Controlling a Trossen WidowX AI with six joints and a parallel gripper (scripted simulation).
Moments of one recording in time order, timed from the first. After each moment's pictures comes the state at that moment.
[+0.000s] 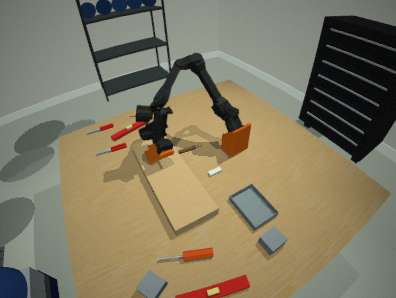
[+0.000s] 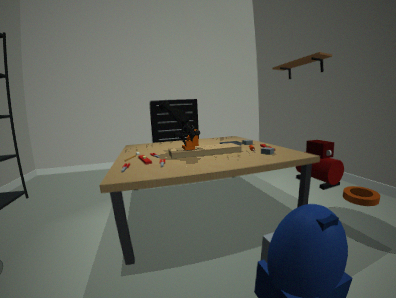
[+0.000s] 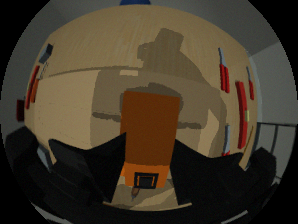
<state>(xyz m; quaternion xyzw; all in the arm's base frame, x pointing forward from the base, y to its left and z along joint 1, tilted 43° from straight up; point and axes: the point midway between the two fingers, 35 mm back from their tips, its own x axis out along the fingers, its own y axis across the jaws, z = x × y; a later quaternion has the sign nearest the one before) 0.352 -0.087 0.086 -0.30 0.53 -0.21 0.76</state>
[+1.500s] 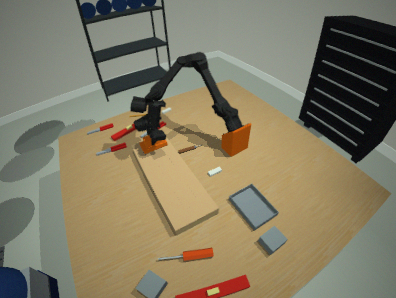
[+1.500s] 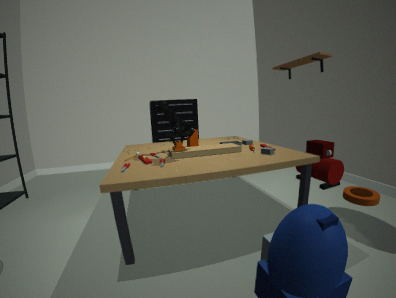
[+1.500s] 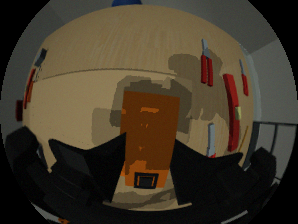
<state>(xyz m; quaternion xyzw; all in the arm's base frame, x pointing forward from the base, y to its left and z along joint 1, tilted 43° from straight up) 0.351 -0.140 0.136 -0.30 0.53 -0.22 0.76</state>
